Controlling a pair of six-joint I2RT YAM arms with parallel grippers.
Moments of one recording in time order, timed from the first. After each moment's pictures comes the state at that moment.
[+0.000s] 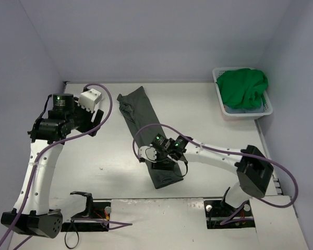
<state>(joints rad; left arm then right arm) -0.13 1.10 1.40 -1.03 0.18 0.35 1.00 1.59 1.03 -0.66 -0.03 -0.56</state>
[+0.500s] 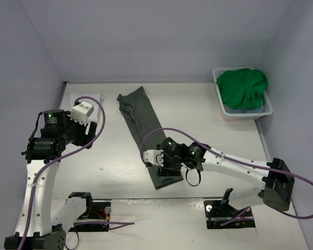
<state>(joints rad) 0.00 0.92 1.21 -1.01 0.26 0.33 1.04 1.32 0.95 -0.64 0.04 -0.60</state>
